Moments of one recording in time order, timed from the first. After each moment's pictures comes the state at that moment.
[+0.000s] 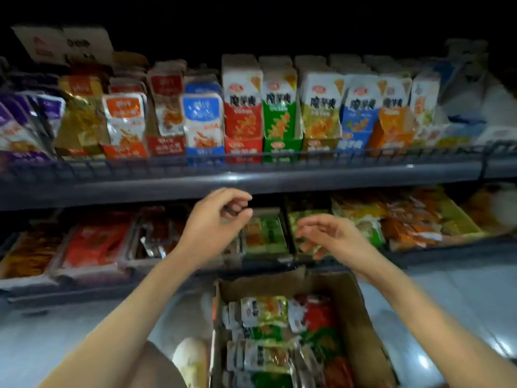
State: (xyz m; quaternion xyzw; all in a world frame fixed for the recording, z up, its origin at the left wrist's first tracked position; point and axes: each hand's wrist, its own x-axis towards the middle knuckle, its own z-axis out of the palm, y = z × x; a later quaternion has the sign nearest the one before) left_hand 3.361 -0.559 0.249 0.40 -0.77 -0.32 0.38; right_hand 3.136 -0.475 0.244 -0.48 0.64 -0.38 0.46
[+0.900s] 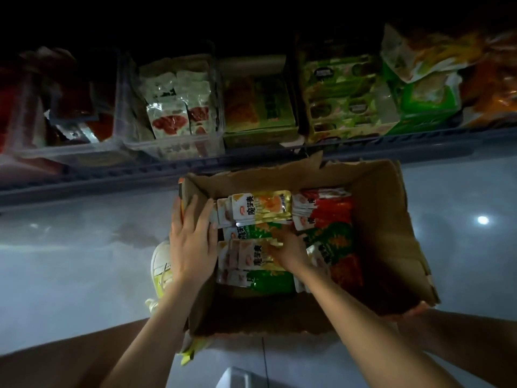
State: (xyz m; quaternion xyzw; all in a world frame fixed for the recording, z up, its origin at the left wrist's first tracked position) left_hand 3.385 -0.484 -0.080 0.62 -0.76 -0.17 0.09; right_hand 3.190 -0.429 -0.143 -0.37 0.75 -0.14 0.54
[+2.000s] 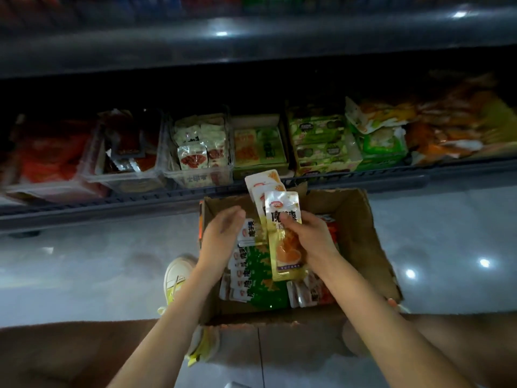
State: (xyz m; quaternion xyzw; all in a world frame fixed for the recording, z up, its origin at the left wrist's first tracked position) left_hand 3.342 -0.473 0.043 0.61 -0.52 -0.54 0.26; right_hand 3.172 -0.434 0.028 -0.16 0.62 -0.51 0.57
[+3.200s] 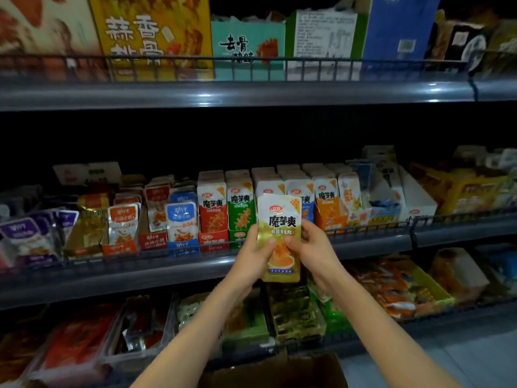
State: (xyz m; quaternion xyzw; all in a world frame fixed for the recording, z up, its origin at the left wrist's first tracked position) left_hand 3.231 -0.543 0.334 0.34 -0.63 -0.57 0.41; right_hand 3.102 -0.500 0.345 -0.44 0.55 -0.60 0.37
